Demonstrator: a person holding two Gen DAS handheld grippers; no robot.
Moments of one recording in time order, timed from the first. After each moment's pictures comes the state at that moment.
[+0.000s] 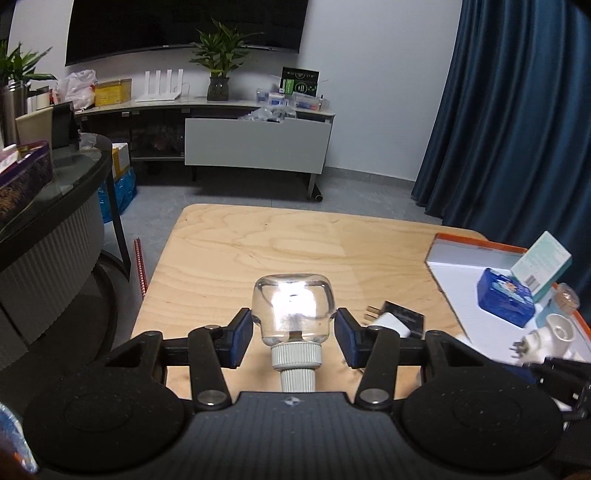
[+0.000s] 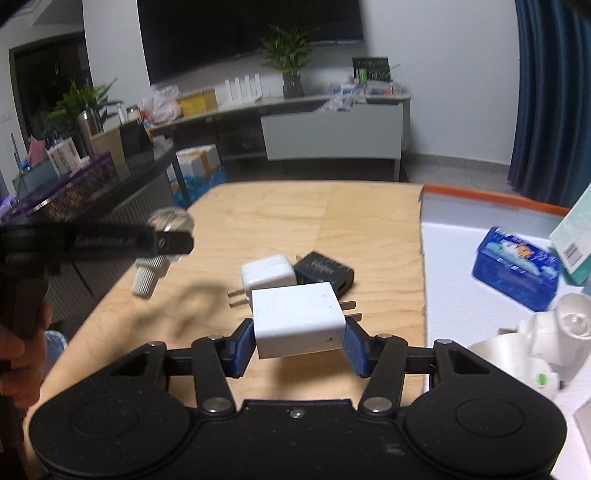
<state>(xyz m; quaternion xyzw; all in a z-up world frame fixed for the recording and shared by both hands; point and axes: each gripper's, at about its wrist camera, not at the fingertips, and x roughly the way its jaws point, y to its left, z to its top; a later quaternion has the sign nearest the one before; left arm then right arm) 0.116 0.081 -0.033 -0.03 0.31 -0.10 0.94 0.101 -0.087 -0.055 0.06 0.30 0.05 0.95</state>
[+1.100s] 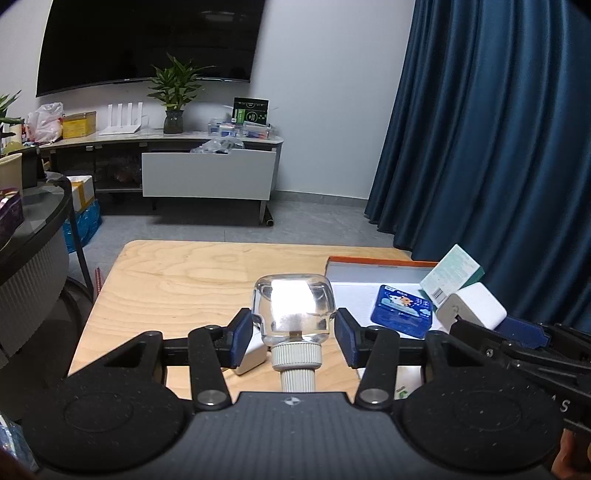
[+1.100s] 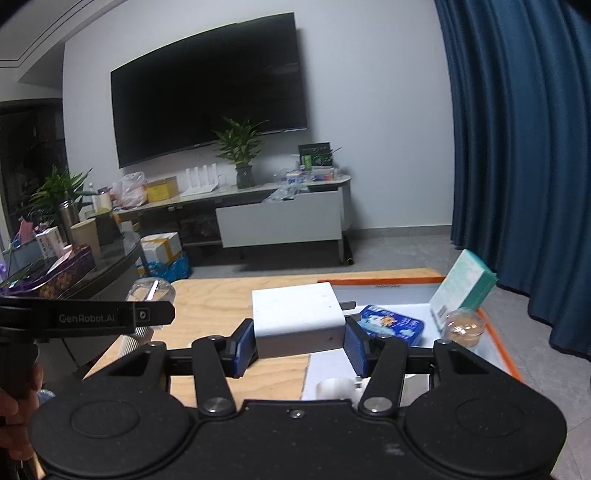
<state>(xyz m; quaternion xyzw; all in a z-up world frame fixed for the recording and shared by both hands) 0.060 0.009 0.009 -0.03 0.27 -0.16 0.95 0.010 -0.160 0.010 0.07 0.18 -0.03 0.98</state>
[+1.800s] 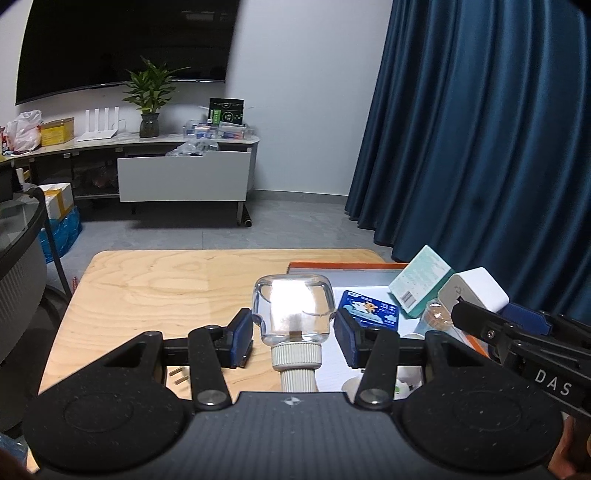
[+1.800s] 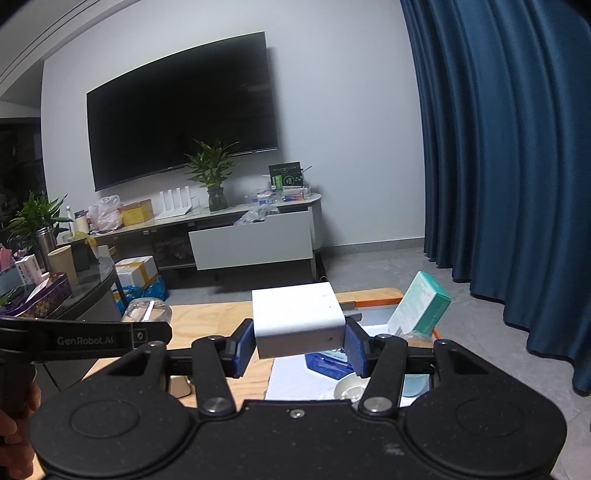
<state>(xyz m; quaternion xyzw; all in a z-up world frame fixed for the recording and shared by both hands) 0.063 -0.019 0.015 -0.02 0.27 -0.19 0.94 -0.002 -0.190 0.022 0.08 0.16 -0.07 0.98</state>
